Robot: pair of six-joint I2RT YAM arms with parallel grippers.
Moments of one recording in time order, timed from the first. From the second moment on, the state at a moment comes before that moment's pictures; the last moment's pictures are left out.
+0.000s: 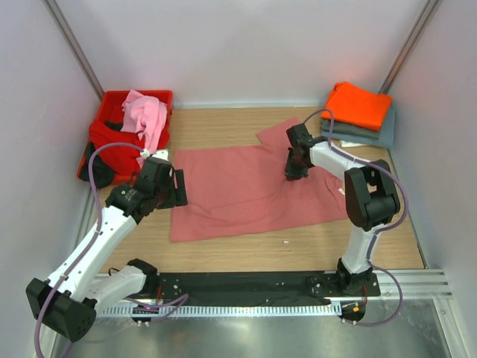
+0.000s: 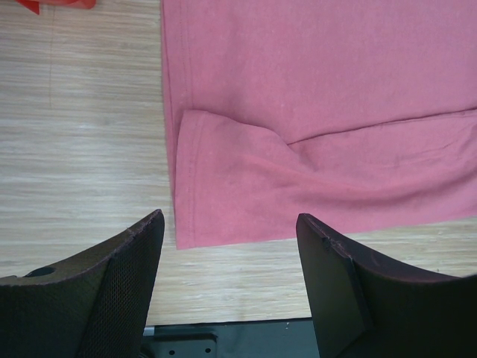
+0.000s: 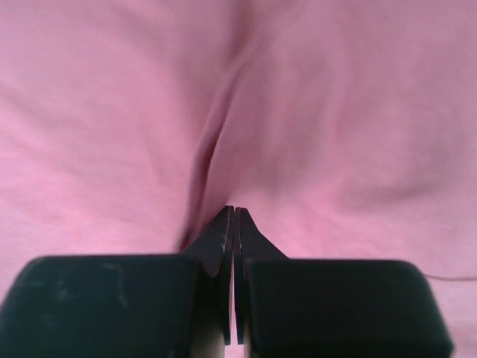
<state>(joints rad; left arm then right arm) -0.44 0.99 0.95 -0.87 -0.20 -0.47 0.32 1.85 1.27 -0.60 0.07 0.56</state>
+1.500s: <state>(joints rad) -0.44 1.05 0.95 -0.87 -0.20 -0.47 0.11 2.52 2.28 -0.64 -0.02 0.45</state>
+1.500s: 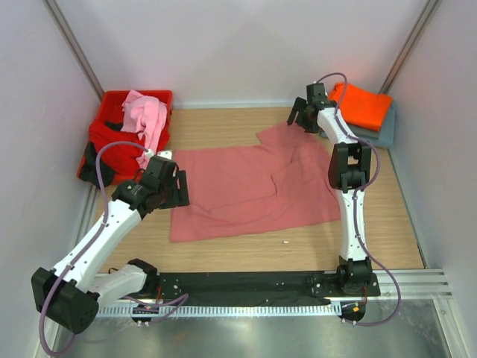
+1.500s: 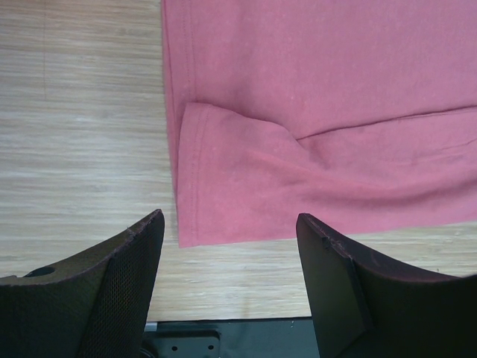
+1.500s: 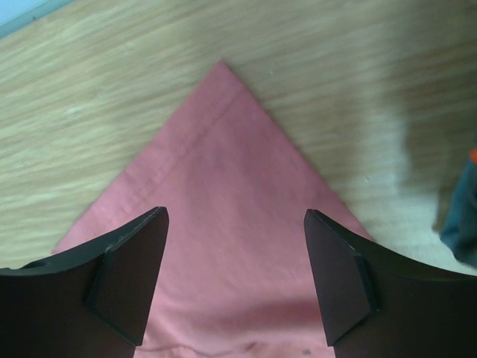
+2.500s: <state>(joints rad) -0.44 1.08 0.95 -0.87 -0.20 -0.47 0.19 2.75 2.56 -0.53 0.25 0.29</state>
